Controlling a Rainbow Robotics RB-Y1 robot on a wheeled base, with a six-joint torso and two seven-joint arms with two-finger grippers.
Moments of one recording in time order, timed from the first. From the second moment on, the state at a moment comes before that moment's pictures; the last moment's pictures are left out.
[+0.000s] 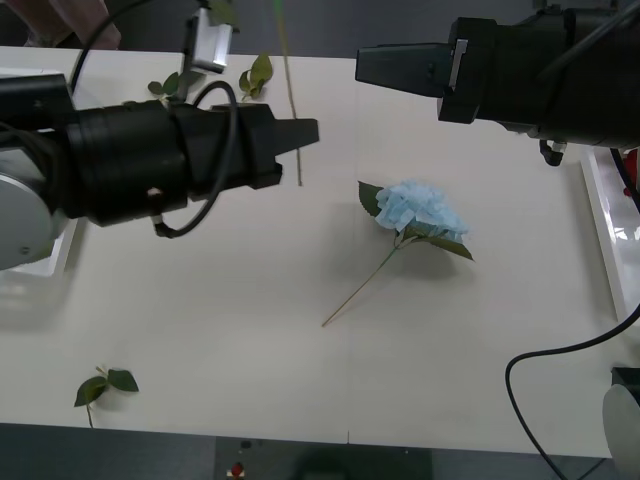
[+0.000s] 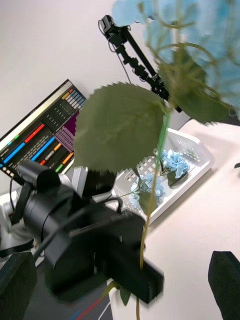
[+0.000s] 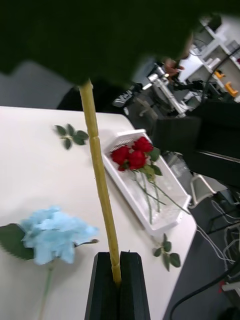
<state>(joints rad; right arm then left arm) -0.54 -0.35 -0.17 -1.99 -1.60 1.32 1.75 -0.42 0.81 -0.31 -2.17 1.38 0.66 -1.39</state>
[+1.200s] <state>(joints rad) -0.40 -0.56 -0.13 -2.13 -1.39 1.37 1.13 0.08 1.13 0.33 -1.60 1.39 0.90 -1.42</state>
